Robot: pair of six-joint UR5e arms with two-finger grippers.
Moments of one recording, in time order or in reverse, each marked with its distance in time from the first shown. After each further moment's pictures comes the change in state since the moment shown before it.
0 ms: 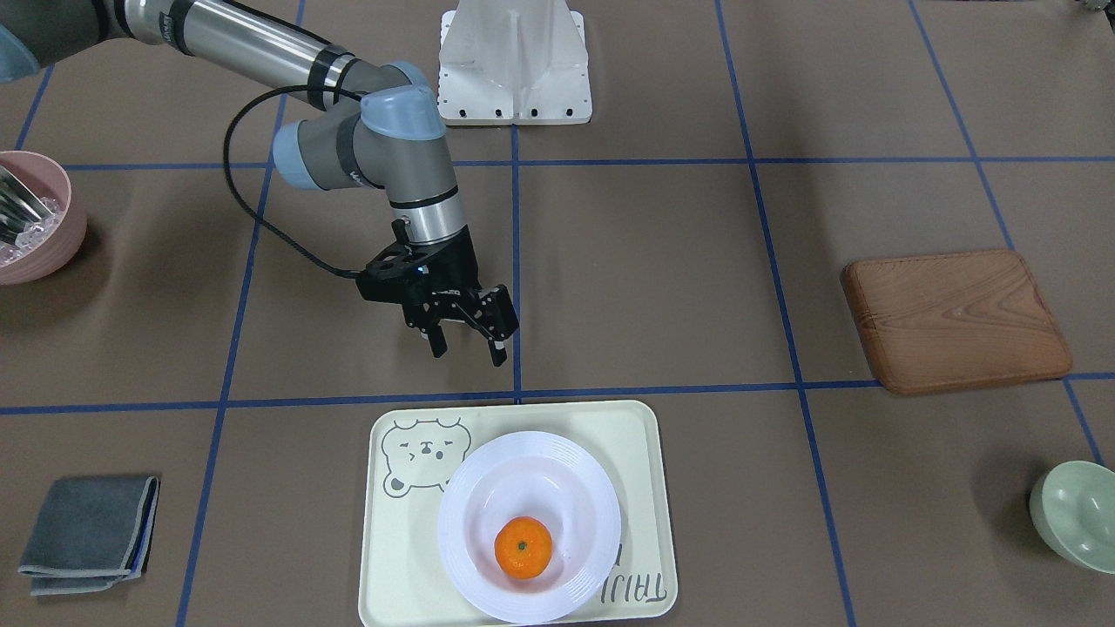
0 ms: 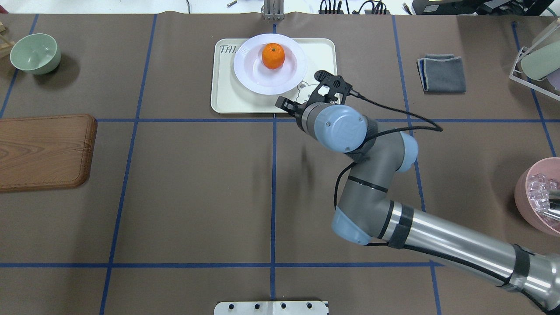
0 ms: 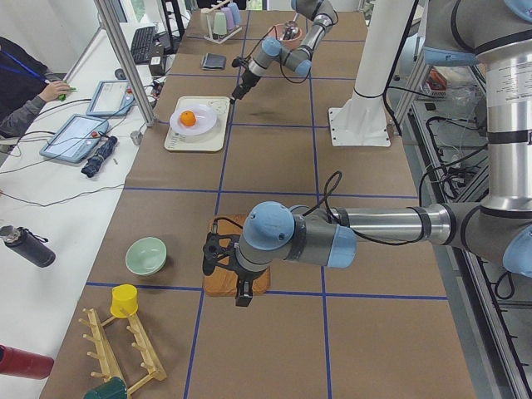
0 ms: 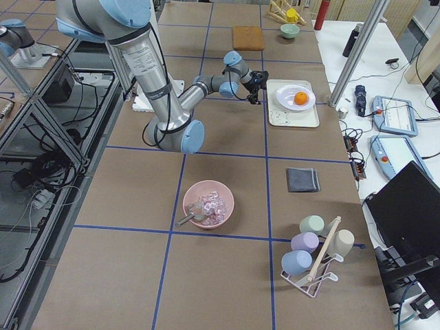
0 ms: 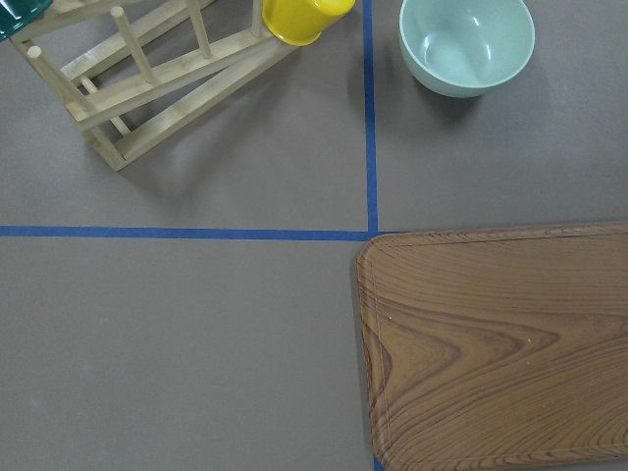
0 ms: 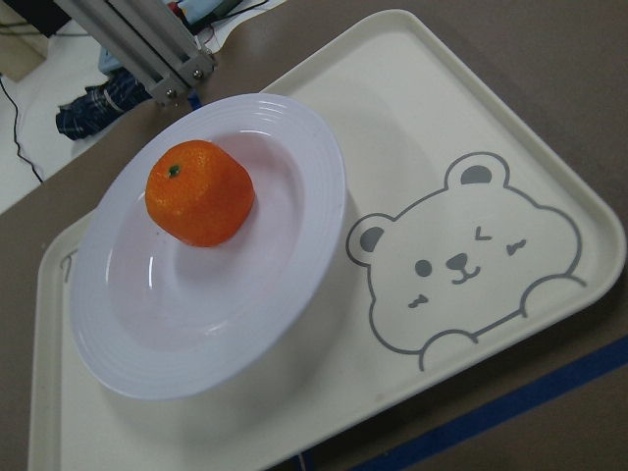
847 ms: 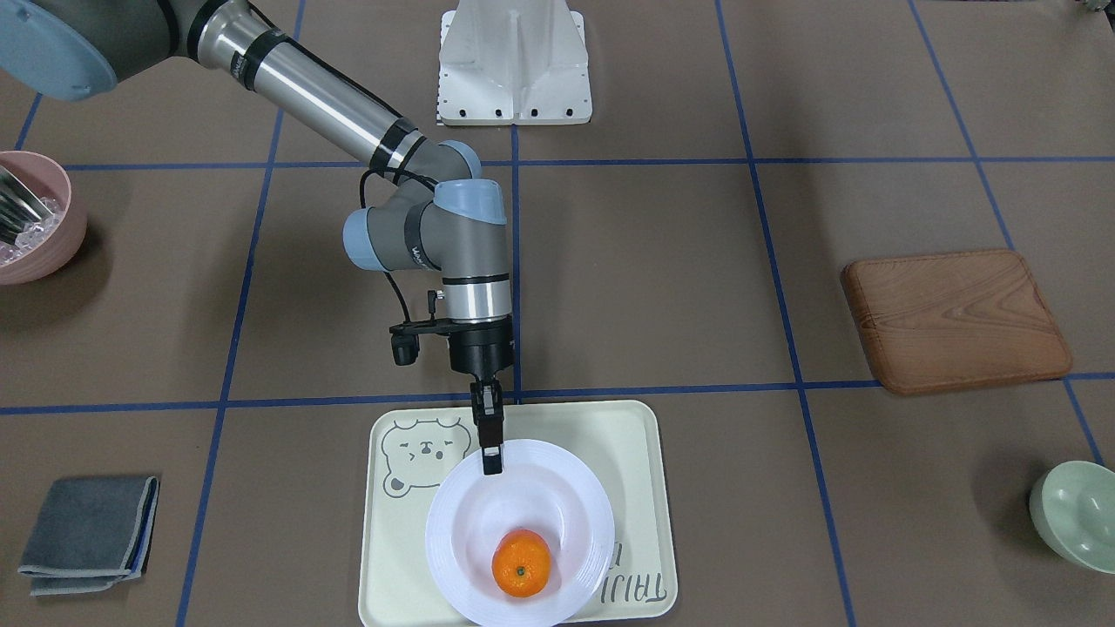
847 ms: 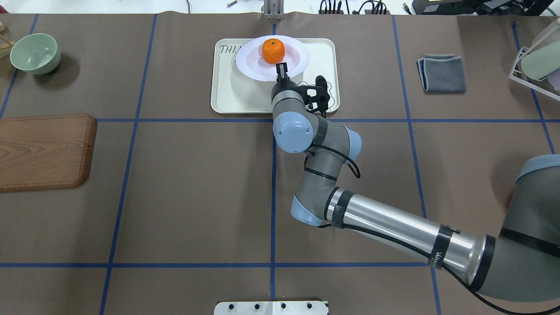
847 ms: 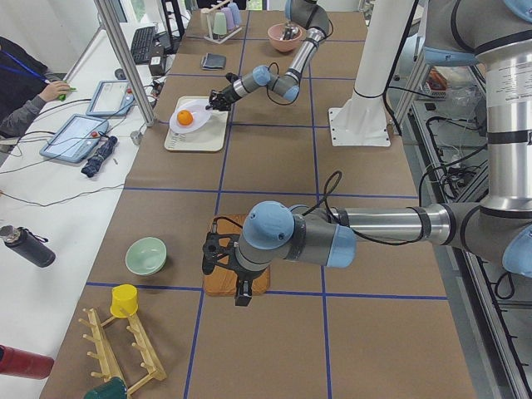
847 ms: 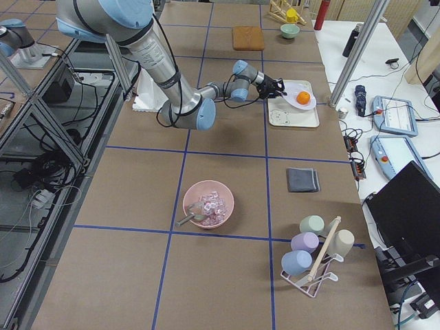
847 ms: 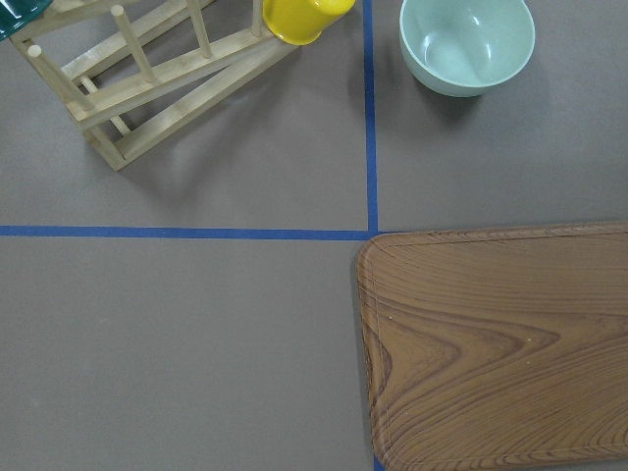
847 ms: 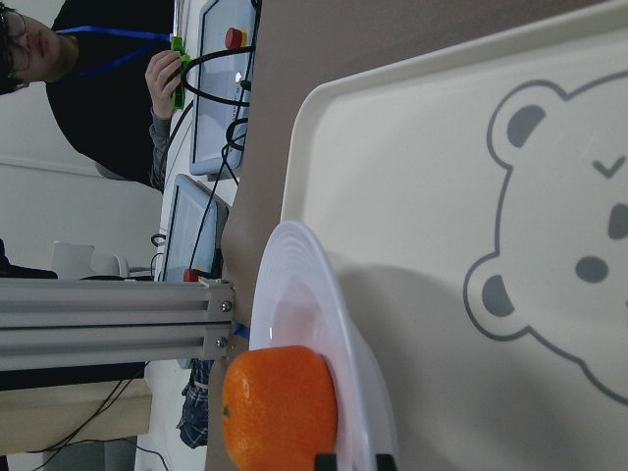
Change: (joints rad) left arm -0.002 -0.002 -0.002 -0.003 -0.001 0.000; right arm -0.062 0.272 -0.543 0.397 -0.473 0.964
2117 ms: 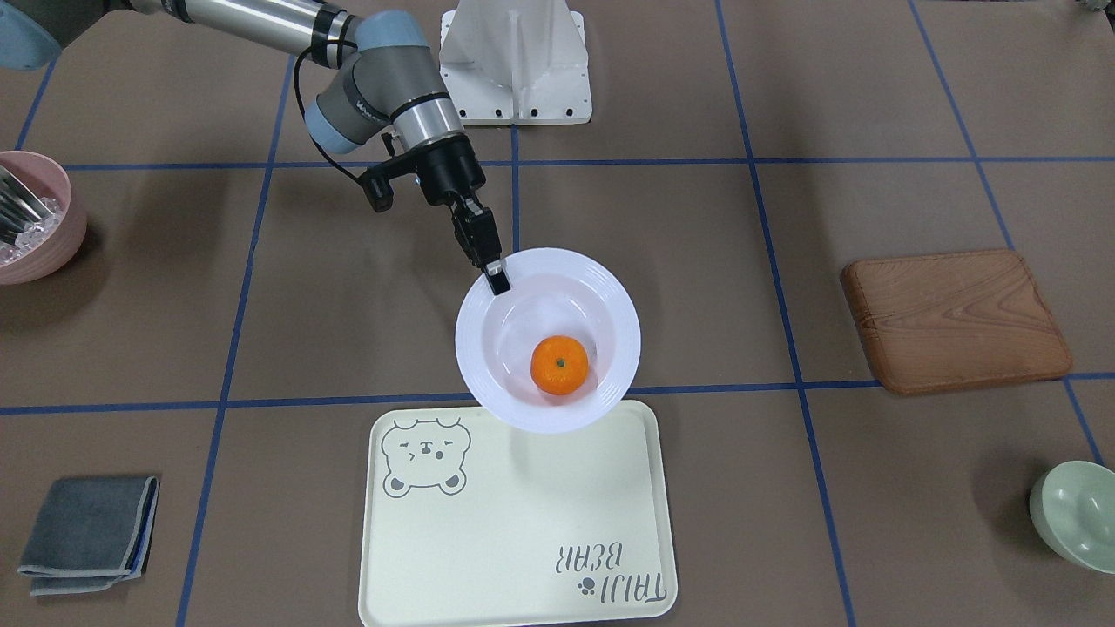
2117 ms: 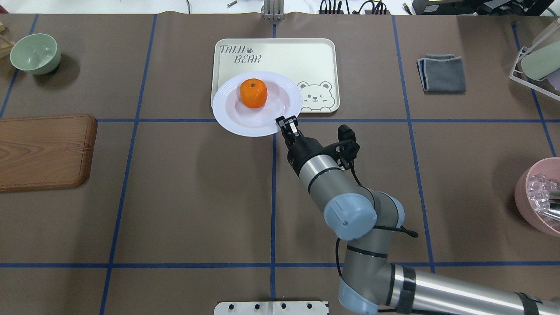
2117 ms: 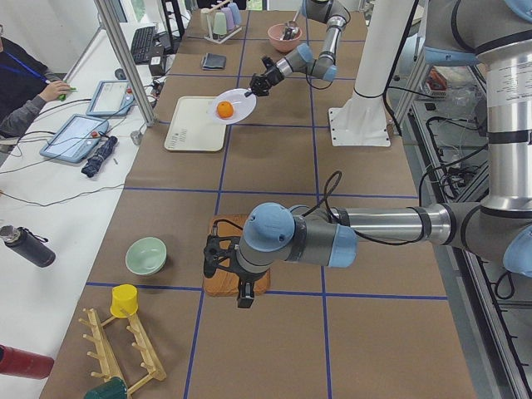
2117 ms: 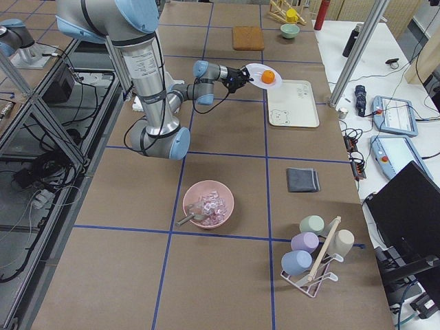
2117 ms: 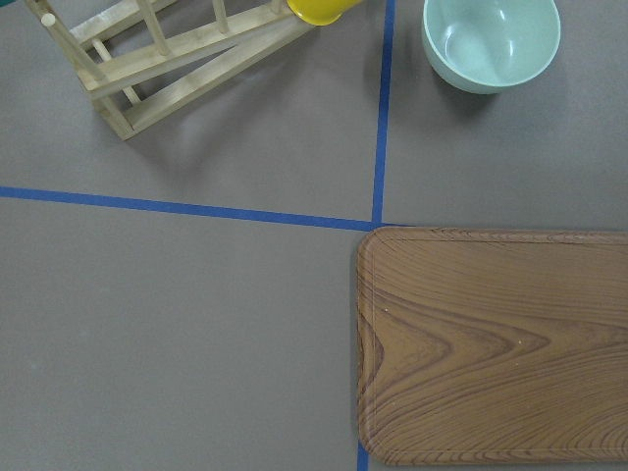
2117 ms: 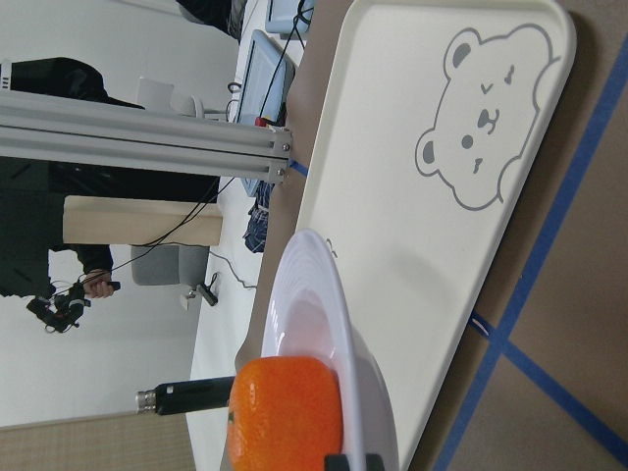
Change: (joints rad) left arm -0.004 0.006 0.001 0.014 0.001 -0.001; right arm -0.146 -0.306 0.479 0.110 -0.071 -0.203
